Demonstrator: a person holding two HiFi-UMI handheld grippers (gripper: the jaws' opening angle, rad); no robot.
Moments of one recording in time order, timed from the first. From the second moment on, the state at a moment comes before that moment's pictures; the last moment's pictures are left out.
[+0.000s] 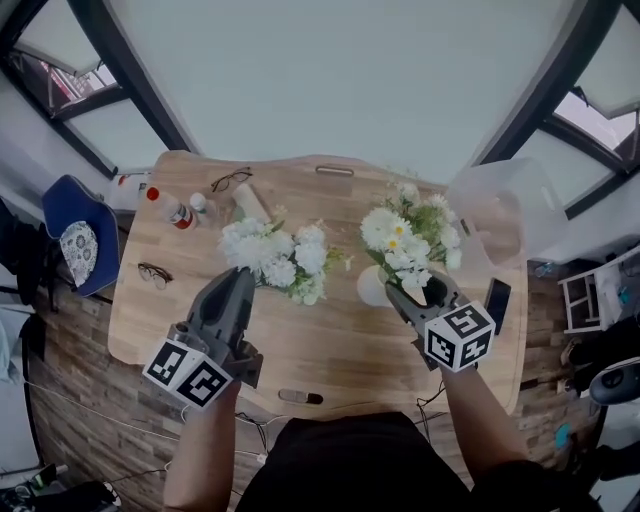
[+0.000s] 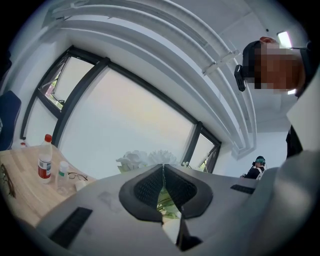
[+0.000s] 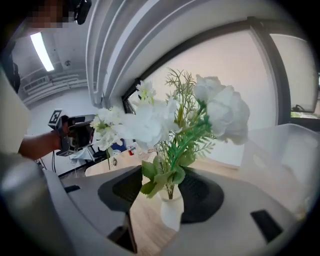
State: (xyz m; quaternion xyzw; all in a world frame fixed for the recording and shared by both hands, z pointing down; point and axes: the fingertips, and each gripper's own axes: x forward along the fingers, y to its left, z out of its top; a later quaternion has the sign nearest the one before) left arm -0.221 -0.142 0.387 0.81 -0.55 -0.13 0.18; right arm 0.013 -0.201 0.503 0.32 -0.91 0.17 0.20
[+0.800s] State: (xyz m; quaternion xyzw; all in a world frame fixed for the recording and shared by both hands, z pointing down) left arm -0.195 -0.136 0.348 0.83 -0.51 -0.17 0.16; right arm 0.087 -0.155 0.366 0.42 -0.90 0.06 0.06
